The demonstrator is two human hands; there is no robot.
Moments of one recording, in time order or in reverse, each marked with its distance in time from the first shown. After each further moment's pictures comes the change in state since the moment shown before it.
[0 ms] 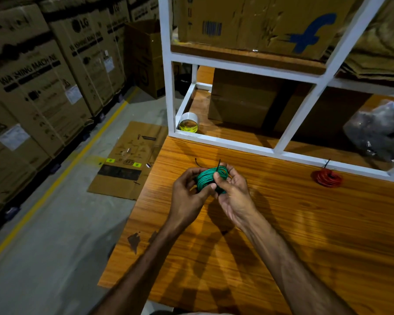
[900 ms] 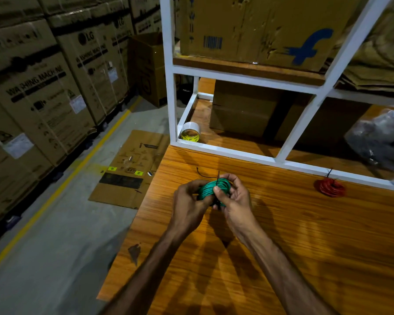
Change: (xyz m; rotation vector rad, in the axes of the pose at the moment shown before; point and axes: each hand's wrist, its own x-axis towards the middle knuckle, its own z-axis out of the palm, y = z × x) left_hand 0.010 0.005 0.000 0.275 -0.019 -0.006; right_hand 0.001 0.009 -0.012 -0.366 0.005 -0.180
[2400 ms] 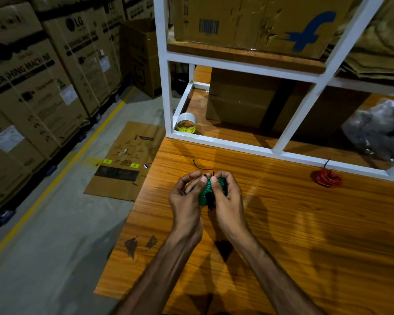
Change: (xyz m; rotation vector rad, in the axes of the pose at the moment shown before) left_hand -0.020 0.029 0.023 -0.816 0.300 -0.375; right_hand -0.022 0.002 0.021 -0.342 0.142 -0.164
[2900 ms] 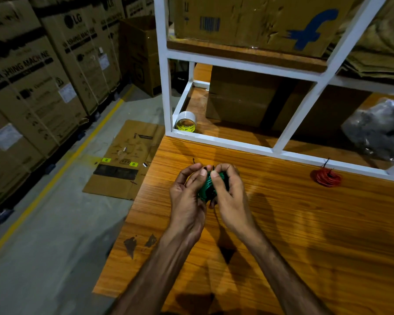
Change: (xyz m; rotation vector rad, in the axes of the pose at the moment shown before) left_hand -0.012 0.025 0.010 -0.228 -0.148 -0.114; right_hand 0.001 -0.027 -0.009 -0.118 -0.148 -0.145
